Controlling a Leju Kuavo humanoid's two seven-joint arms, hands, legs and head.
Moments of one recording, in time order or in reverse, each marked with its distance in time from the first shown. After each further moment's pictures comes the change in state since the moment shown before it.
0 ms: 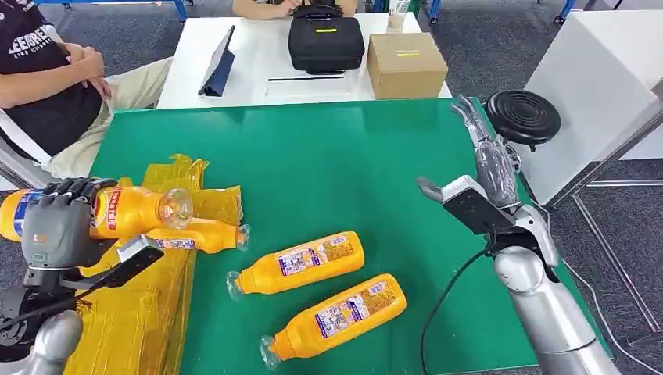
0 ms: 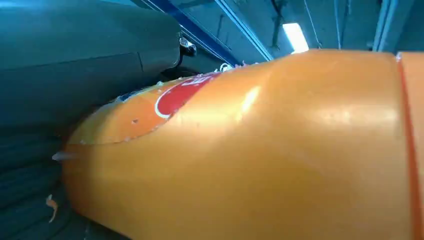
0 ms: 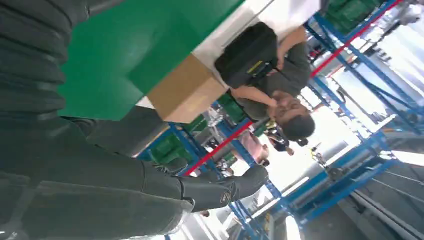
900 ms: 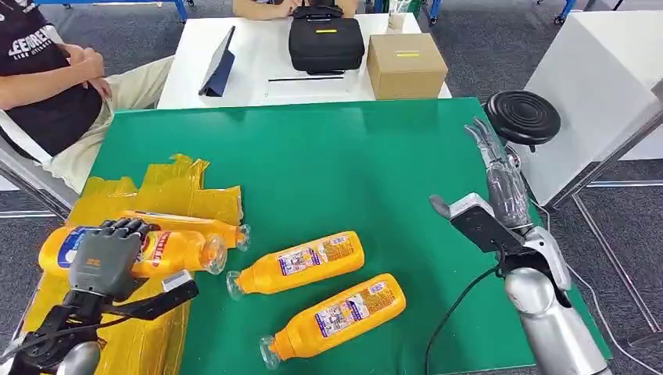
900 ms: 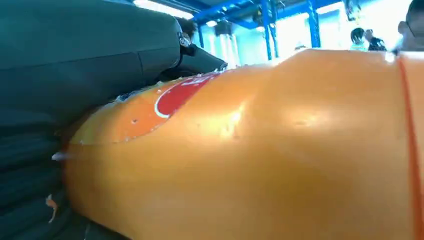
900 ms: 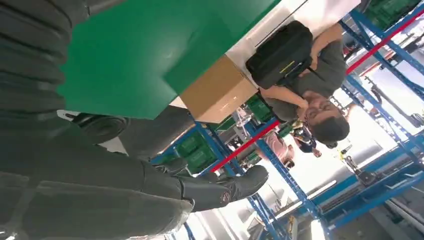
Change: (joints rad) left arm 0.117 0.005 -0.100 -0.100 -0.157 -0.343 0.099; right arm 0.132 0.028 -0.098 -0.061 0.071 0.032 0.024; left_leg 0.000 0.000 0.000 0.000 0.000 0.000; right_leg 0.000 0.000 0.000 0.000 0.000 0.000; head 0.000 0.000
